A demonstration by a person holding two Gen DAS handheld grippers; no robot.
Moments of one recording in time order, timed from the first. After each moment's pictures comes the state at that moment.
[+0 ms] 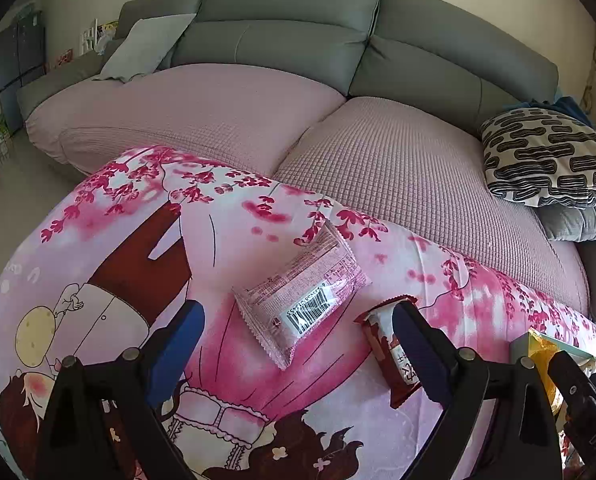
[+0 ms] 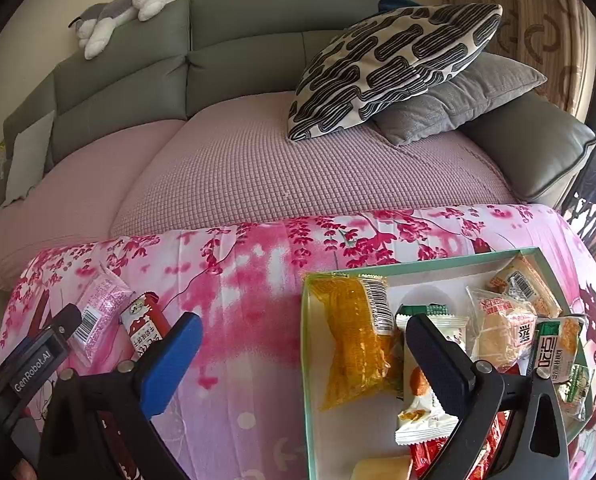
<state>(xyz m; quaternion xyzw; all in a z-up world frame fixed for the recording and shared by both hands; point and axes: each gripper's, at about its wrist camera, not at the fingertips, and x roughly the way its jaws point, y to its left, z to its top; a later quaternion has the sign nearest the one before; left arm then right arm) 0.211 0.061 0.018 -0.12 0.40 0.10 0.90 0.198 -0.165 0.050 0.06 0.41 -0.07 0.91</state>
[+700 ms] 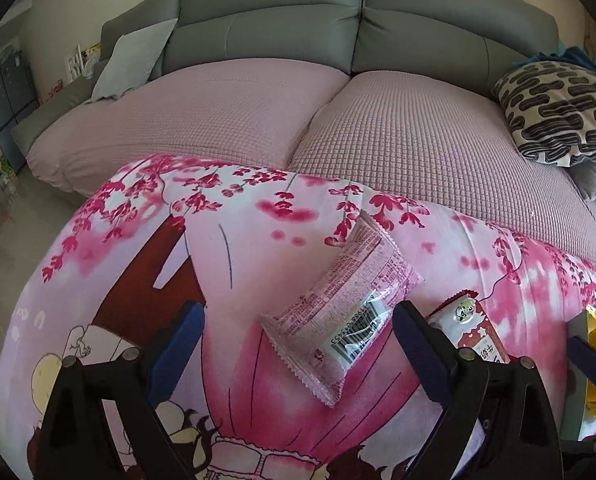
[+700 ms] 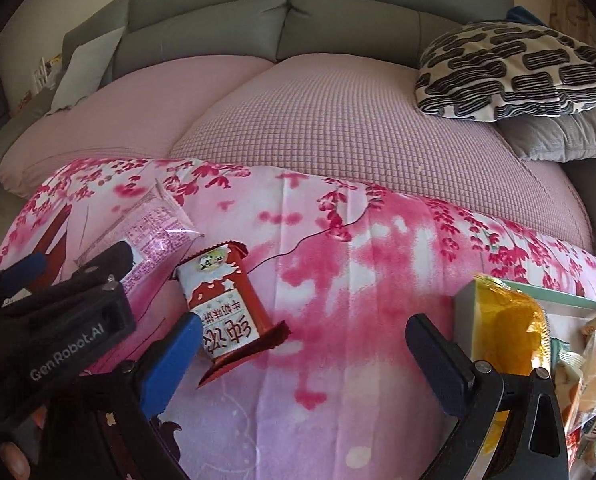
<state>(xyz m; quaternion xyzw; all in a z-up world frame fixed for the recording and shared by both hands) 0.245 0.066 -0.006 -0.03 0.43 0.10 0.90 0.239 -0.076 -0.005 -0.04 0.45 0.05 0.89</state>
